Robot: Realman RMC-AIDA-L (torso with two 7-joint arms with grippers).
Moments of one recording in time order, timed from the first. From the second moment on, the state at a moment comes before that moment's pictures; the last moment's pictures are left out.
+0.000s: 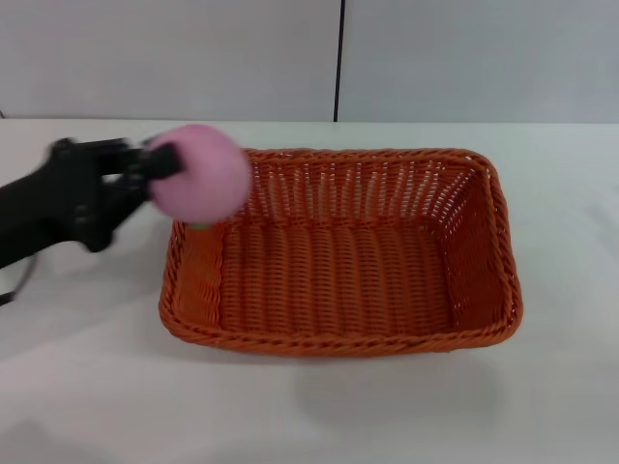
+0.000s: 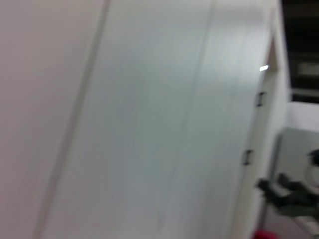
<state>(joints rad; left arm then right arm) -0.35 -2.07 -2.59 -0.63 1.71 -1.88 1.90 0.07 2.07 -0.96 -0.56 -0.81 -1.77 1.10</state>
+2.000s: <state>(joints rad) -0.12 -2.07 -2.77 -0.63 1.38 -1.53 2.48 0.16 2.07 -0.85 -0.37 -0.81 -1.80 0.95</state>
